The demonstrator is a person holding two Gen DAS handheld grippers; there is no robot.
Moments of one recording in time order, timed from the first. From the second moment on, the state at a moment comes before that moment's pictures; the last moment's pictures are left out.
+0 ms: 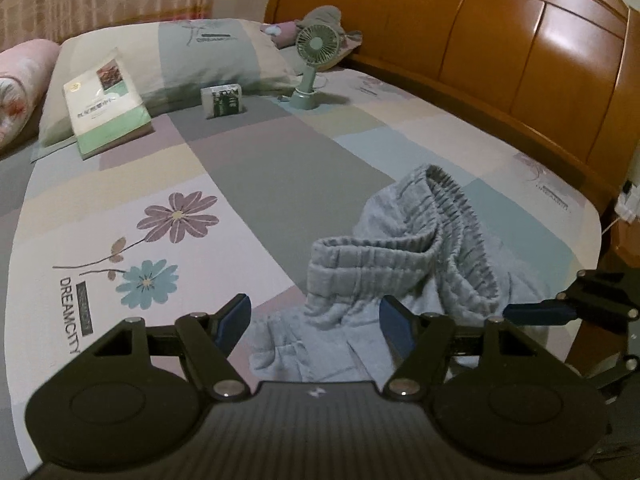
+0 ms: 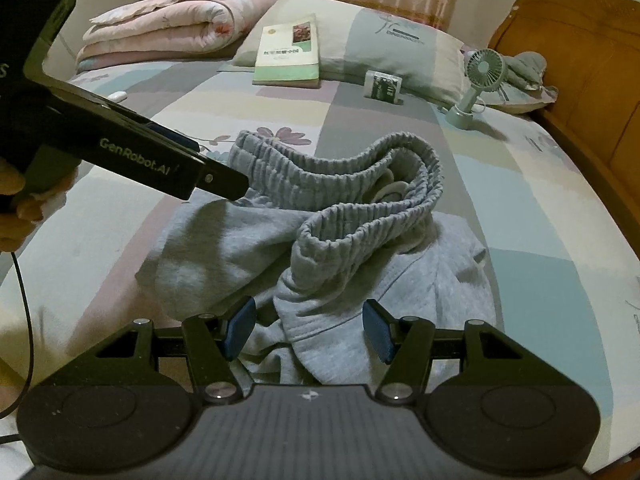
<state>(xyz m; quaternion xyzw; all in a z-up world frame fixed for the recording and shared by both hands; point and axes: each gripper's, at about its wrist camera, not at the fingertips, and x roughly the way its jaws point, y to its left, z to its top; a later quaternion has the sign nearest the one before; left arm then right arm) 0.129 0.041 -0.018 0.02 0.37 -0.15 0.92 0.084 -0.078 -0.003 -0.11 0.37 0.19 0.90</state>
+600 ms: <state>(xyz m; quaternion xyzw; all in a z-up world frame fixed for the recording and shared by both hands) 0.164 0.042 -0.044 -0.01 0.40 -0.28 0.87 0.098 -0.070 -0.016 -0.13 0.39 0.16 0.90</state>
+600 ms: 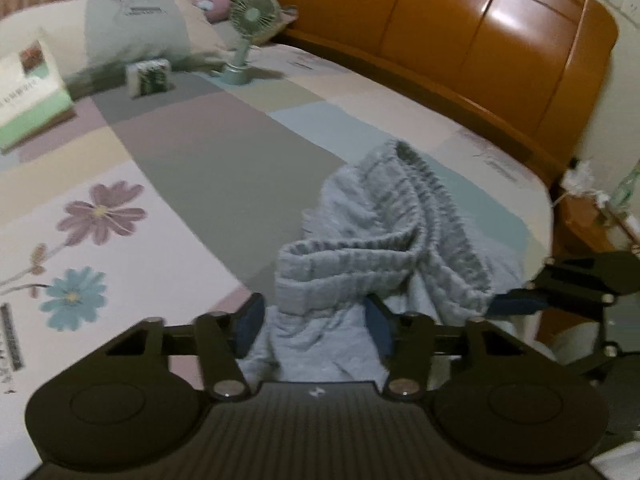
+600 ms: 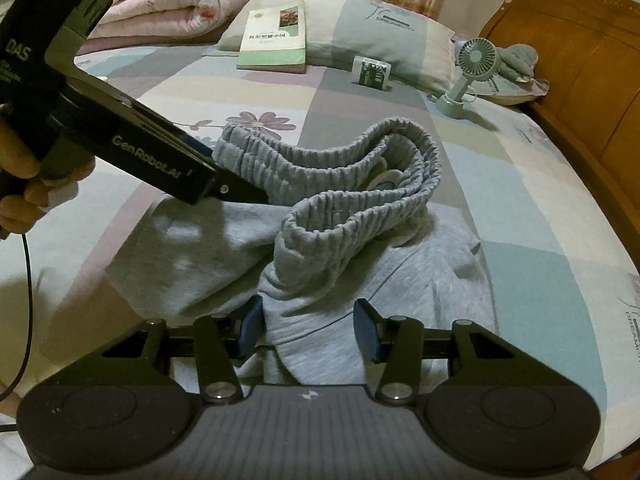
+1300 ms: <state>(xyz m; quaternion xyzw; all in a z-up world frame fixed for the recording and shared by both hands) 0.183 0.024 0.018 0.08 0.31 -0.25 0.91 0.093 -0.114 0.023 -0.12 0.34 0.12 0.92</state>
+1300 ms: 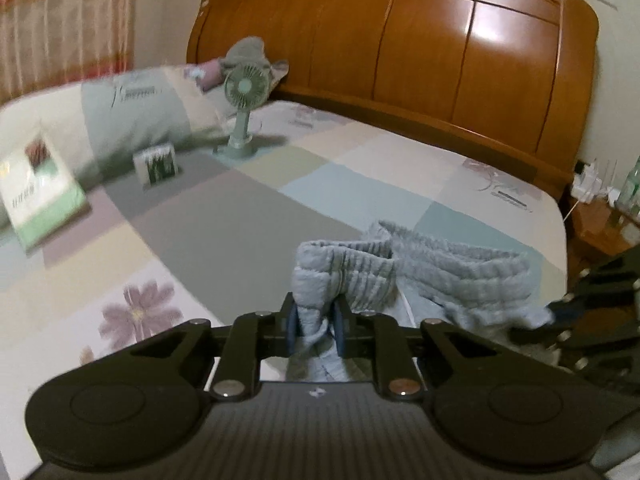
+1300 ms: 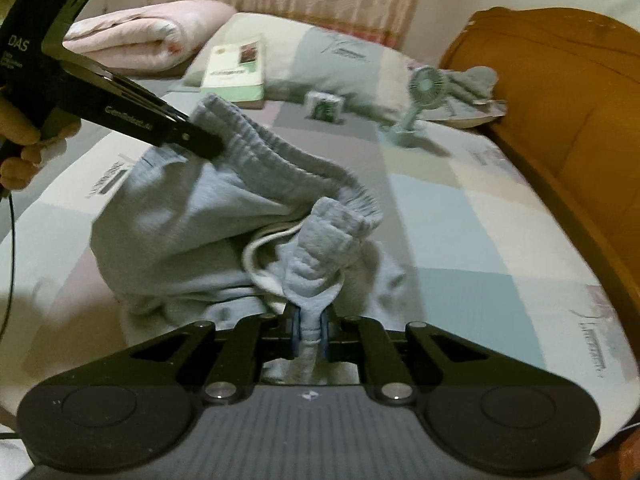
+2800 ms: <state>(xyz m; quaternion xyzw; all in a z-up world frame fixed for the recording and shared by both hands) 0.430 -0.354 -0.012 0.30 0.32 -0.32 0.84 0.133 -0.380 -0.009 0.03 0.33 -0.19 0.92</state>
